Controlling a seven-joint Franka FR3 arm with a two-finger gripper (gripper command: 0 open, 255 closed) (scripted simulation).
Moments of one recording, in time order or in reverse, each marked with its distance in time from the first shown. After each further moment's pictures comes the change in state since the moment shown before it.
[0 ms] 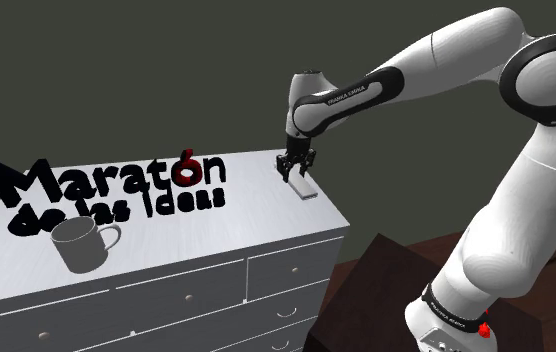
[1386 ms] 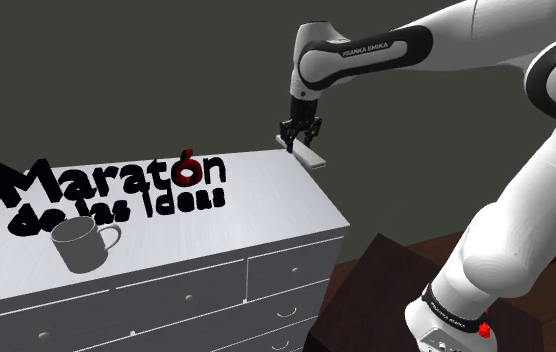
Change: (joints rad) arm 0.001 -0.091 0.001 0.191 0.005 -0.282 -0.006
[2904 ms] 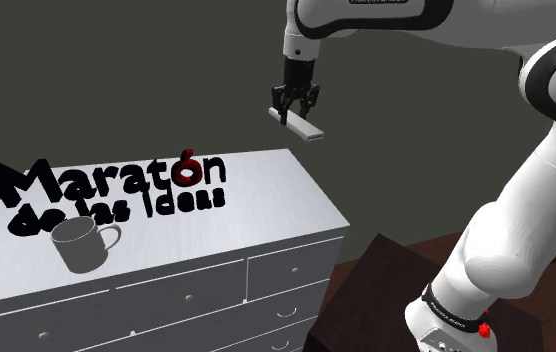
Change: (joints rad) arm 0.036 0.018 0.041 0.279 0.003 -0.263 0.070
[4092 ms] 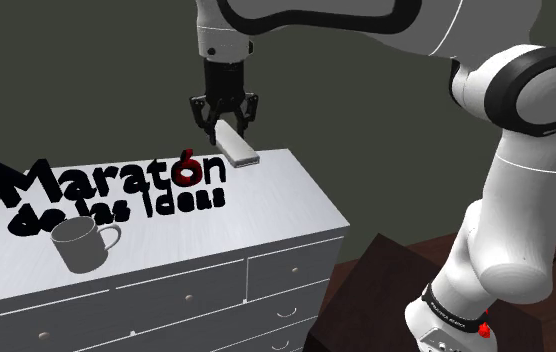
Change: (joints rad) arm 0.226 0.252 0.200 0.328 -0.052 -0.090 0.418
